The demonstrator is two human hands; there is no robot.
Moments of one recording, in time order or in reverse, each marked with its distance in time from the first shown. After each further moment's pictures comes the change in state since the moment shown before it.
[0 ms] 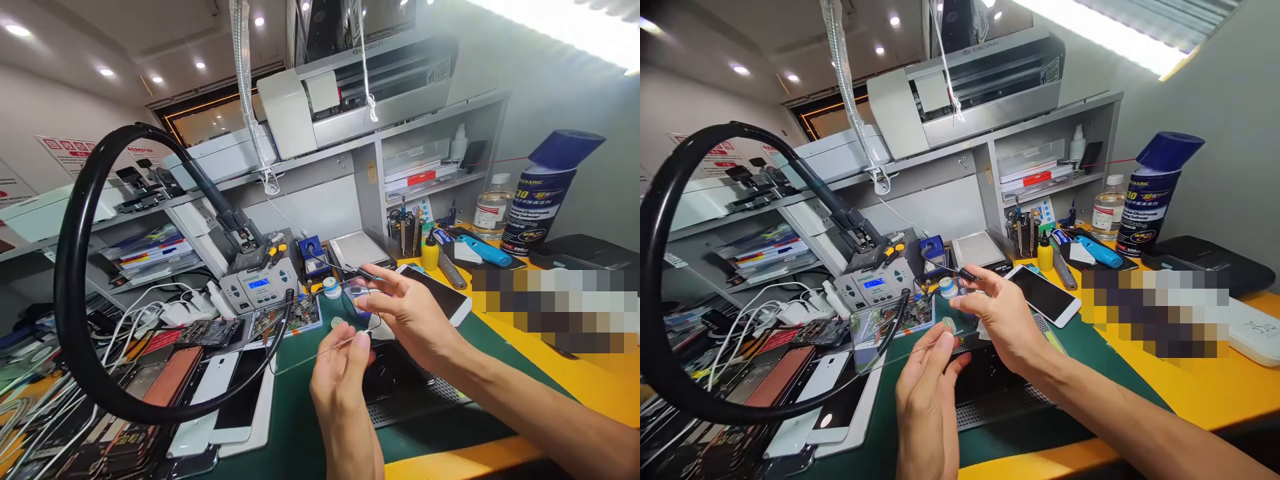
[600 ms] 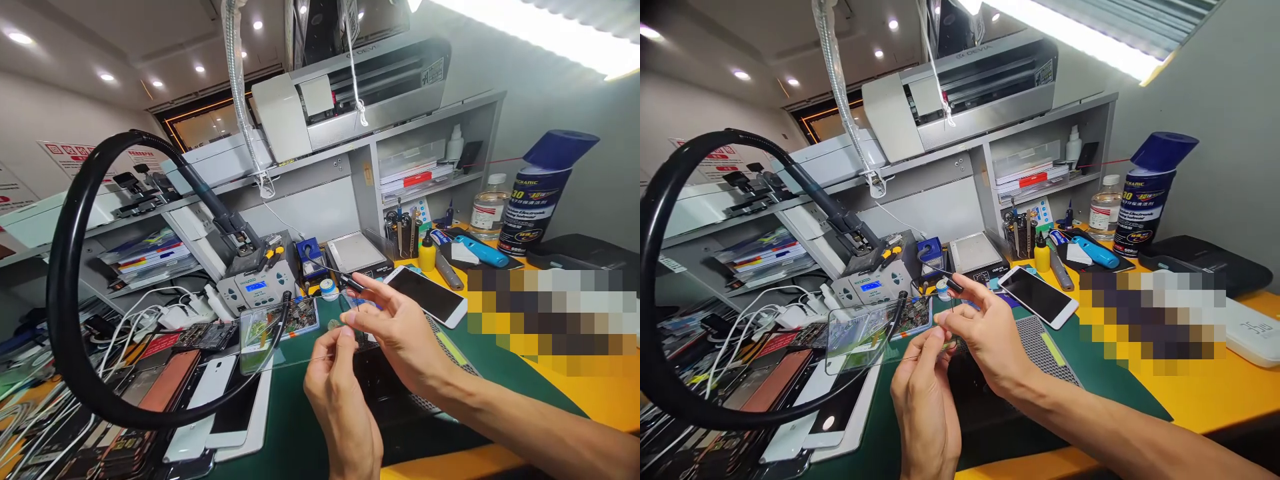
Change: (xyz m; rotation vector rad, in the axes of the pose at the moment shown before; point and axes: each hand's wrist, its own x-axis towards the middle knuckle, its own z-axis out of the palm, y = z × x) left_hand 0.009 -0.009 0.009 0.037 0.001 0.132; right_hand -0.018 0.011 0.008 0.098 -0.044 0.002
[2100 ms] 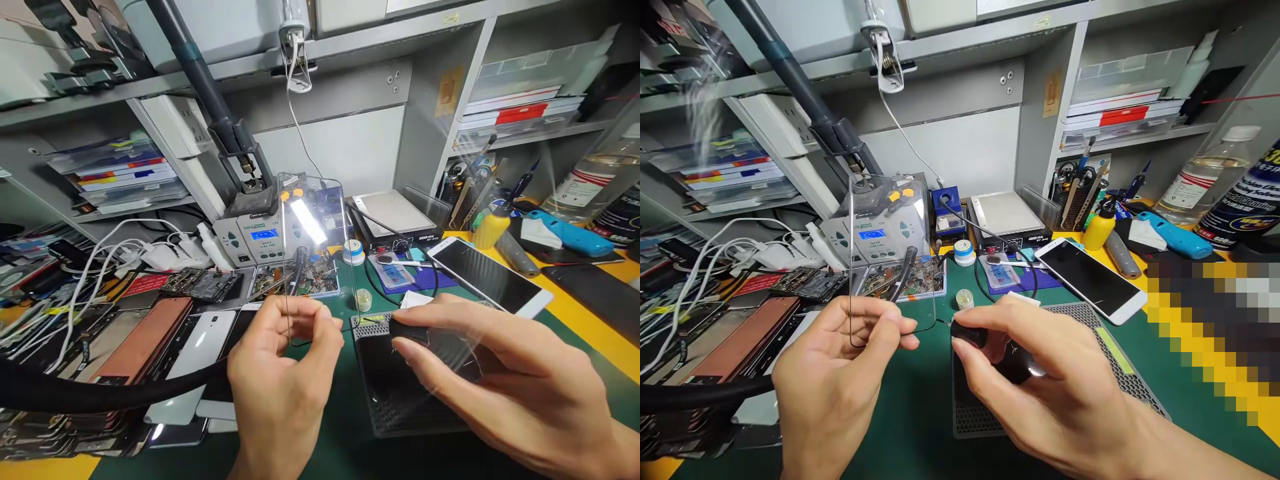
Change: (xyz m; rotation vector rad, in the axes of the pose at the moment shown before) left_hand 0.054 0.065 -0.070 0.769 -0.013 0.377; right_hand -0.014 0.011 -0.014 -1.120 -0.315 -0.739
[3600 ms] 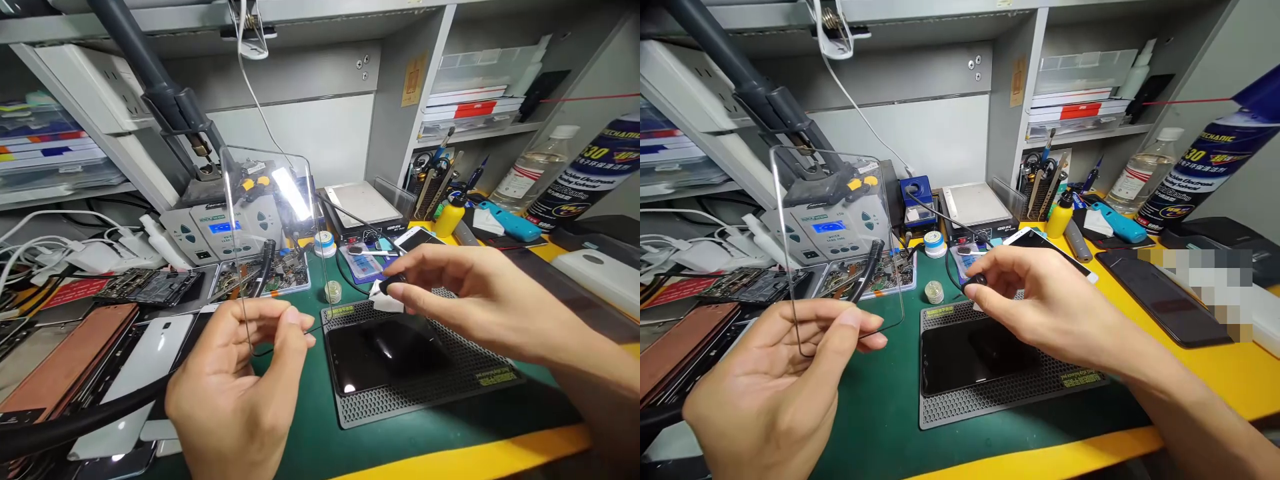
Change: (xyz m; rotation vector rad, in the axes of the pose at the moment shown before) left_hand -0.008 -0.002 0.003 -0.034 -0.003 0.012; right_hand 0.033 0.024 -0.044 0.052 -0.279 0.531
